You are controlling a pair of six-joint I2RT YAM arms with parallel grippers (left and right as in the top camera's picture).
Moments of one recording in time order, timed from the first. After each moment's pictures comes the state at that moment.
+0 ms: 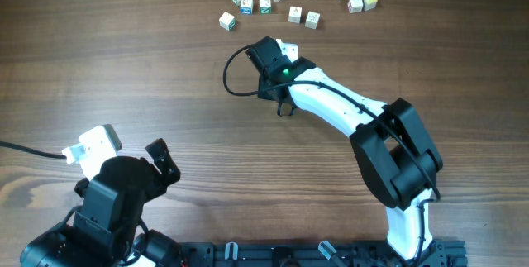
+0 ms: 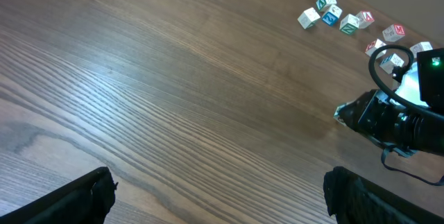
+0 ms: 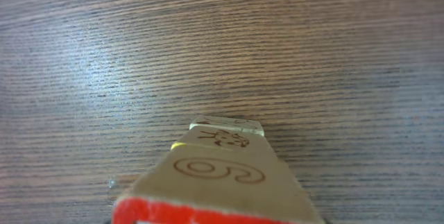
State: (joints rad) left arm -0.50 0.66 1.13 -1.33 -0.47 -0.83; right arm 0.64 2.09 1.47 -0.58 0.21 0.68
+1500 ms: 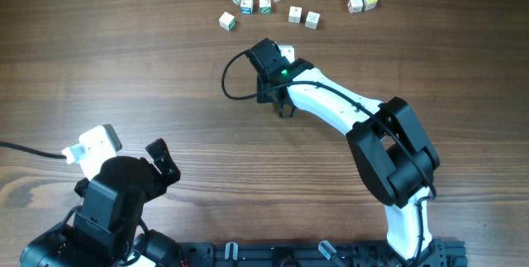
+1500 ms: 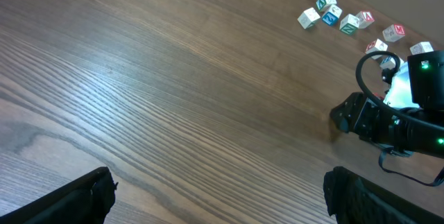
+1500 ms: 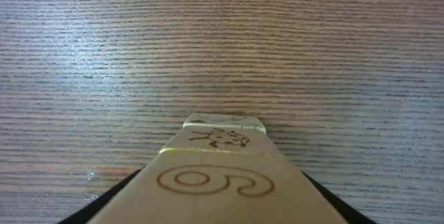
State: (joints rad) left arm -0.50 0.66 1.13 -1.33 -0.47 -0.83; right arm 0.64 2.11 1.47 -0.59 0.21 0.58
